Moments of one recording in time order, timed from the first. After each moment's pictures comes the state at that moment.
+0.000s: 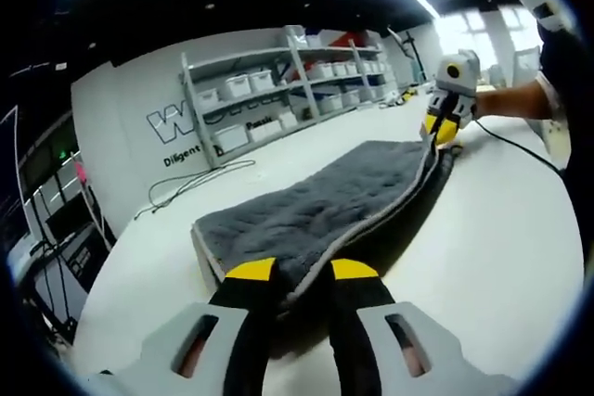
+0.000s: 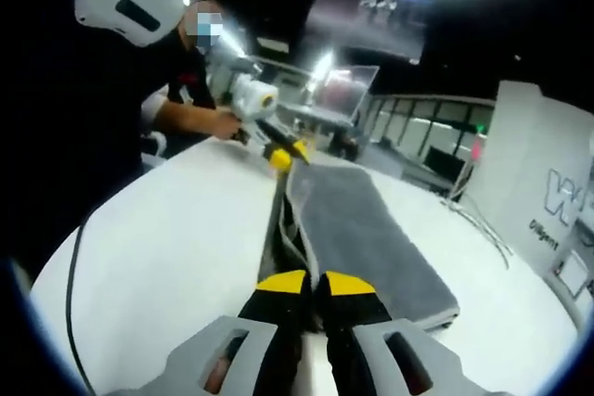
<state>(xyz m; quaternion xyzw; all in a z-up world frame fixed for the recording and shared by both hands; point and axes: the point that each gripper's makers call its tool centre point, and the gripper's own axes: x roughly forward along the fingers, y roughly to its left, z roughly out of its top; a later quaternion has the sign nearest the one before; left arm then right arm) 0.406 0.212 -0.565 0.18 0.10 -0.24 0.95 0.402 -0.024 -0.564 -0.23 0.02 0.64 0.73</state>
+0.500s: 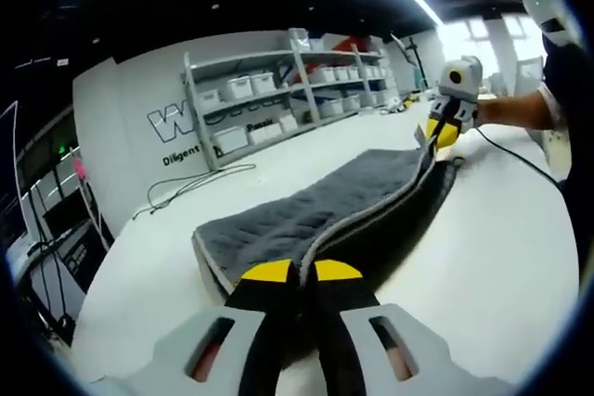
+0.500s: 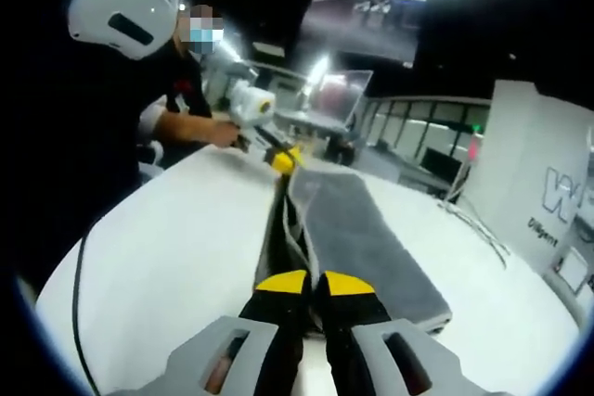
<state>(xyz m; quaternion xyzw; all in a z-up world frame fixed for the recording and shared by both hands) 0.410 0.209 -0.553 0.17 0.09 -0.25 0.95 0.405 -0.024 -0.549 -0.22 0.01 0.63 0.74</state>
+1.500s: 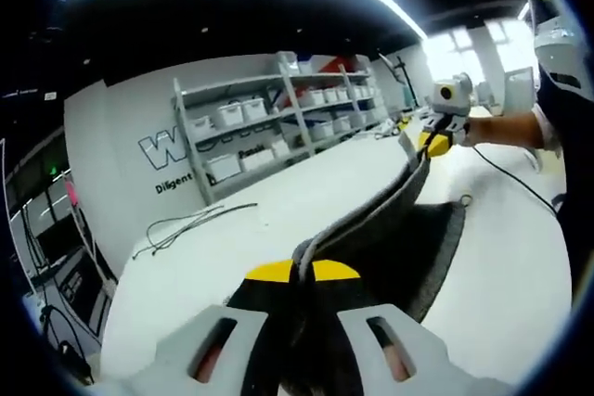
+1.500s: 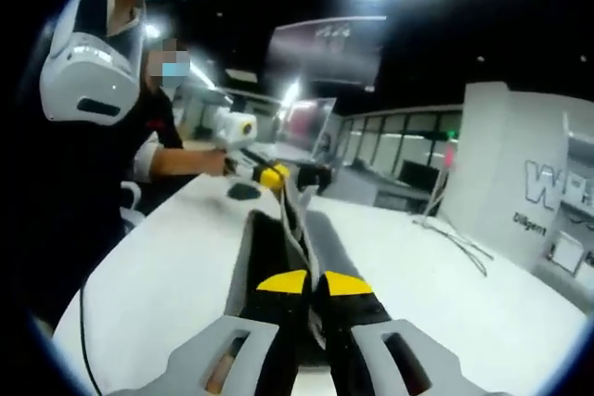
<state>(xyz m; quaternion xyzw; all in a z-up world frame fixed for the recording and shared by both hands) 0.446 0.209 -0.487 0.18 0.04 -0.28 0.94 0.442 -0.031 -0.491 -0.15 -0.01 0.61 0.78</state>
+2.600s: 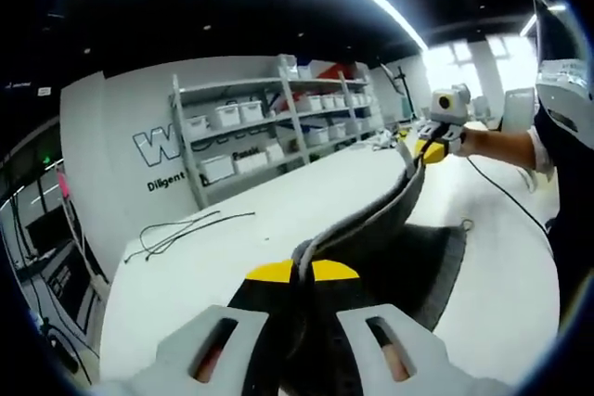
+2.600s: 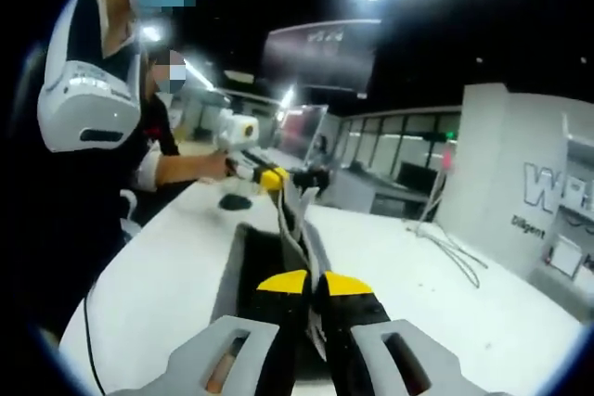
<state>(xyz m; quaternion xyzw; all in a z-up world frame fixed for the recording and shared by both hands) 0.466 0.209 -0.460 0.15 0.05 -0.30 0.94 0.457 -0.029 -0.459 -0.15 -0.01 0.61 0.78</state>
